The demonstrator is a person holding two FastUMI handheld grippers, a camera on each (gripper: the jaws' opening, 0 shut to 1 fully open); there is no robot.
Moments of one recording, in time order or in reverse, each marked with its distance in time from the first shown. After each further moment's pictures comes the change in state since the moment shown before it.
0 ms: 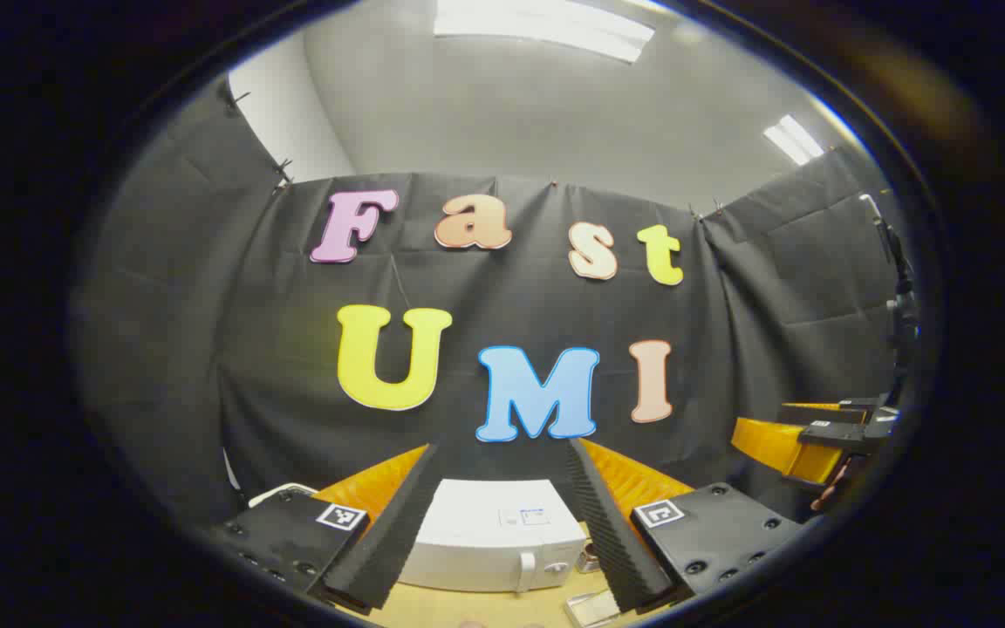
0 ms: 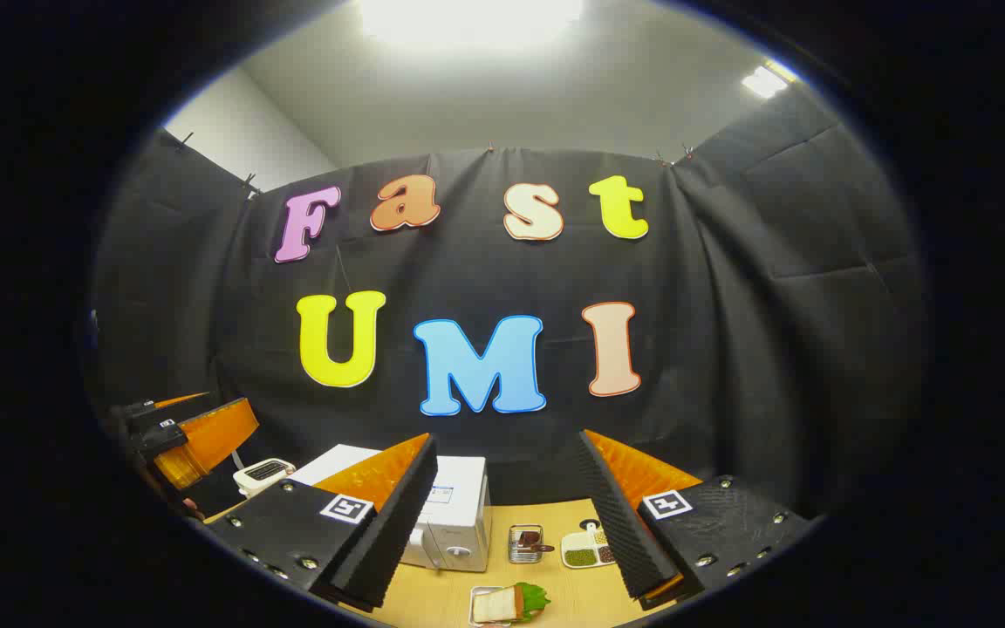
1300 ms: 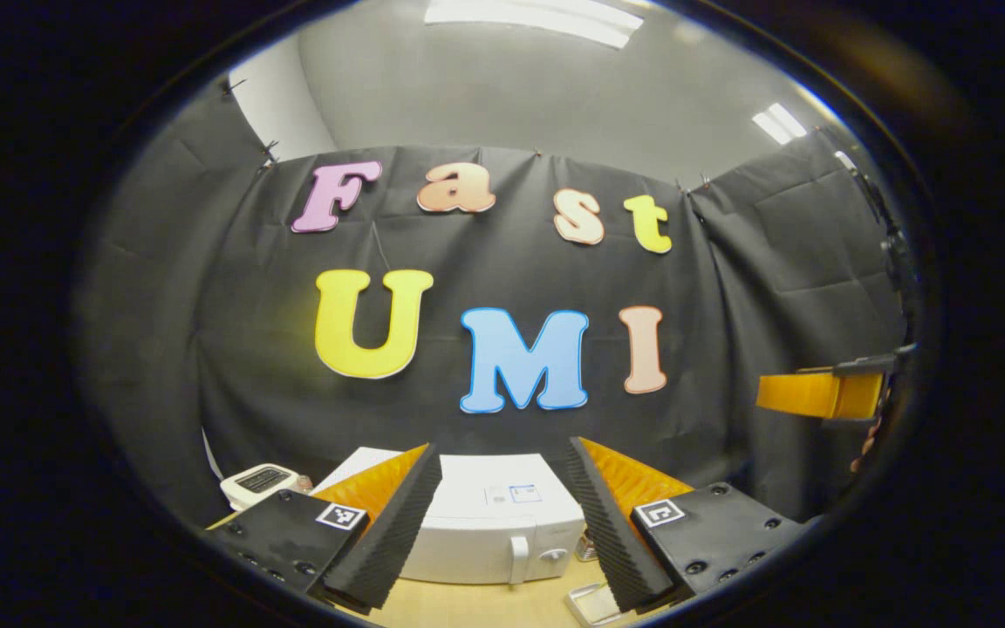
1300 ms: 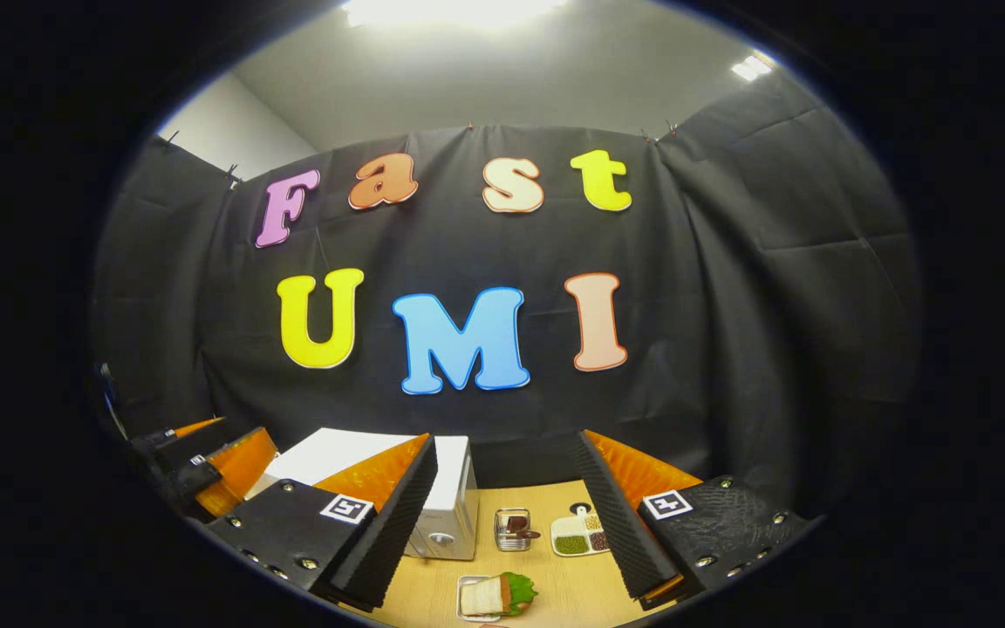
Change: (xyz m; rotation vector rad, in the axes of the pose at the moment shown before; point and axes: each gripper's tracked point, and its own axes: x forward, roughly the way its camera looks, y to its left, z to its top) left arm 0.034 -0.014 -0.110 0.024 0.055 -0.042; right arm 0.012 -0.029 -0.051 0.026 0.101 -0.041
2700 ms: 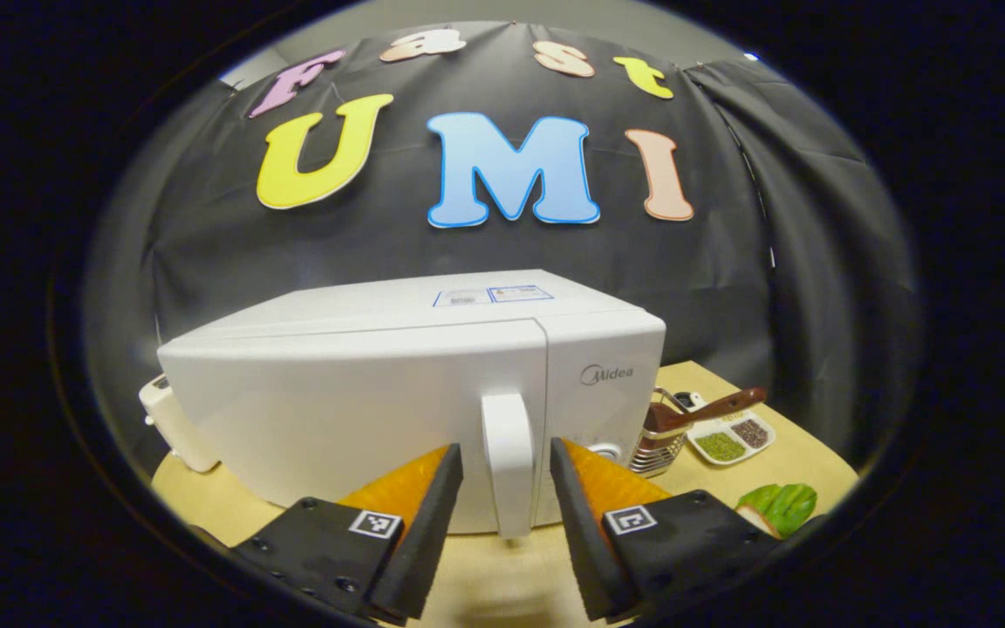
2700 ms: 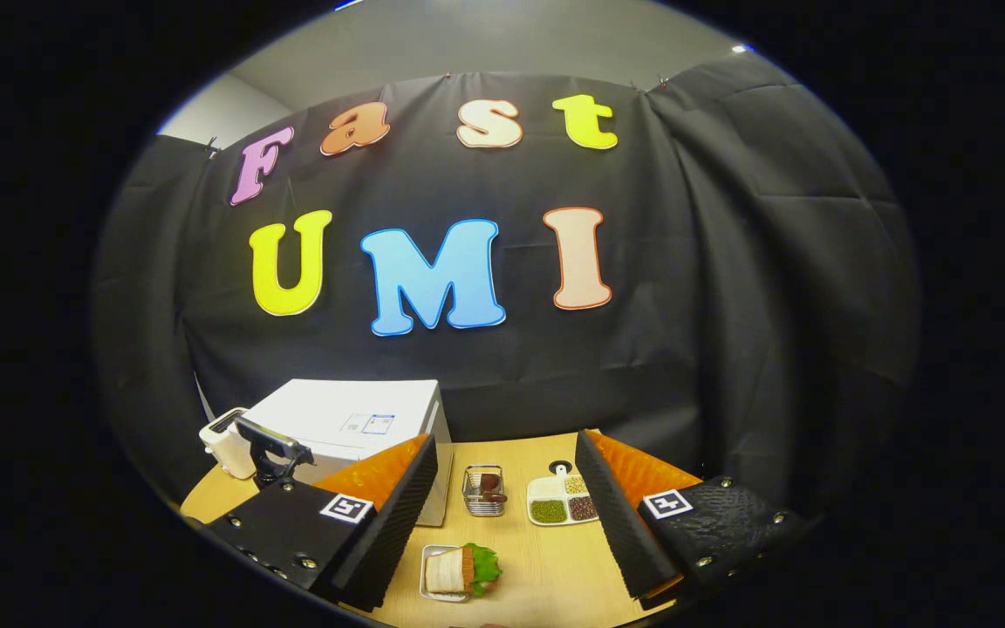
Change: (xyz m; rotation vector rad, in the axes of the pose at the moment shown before) left arm 0.124 -0.025 -0.302 0.068 0.385 0.031; right arm 0.030 -0.051 -0.061 -0.005 0.155 -0.028
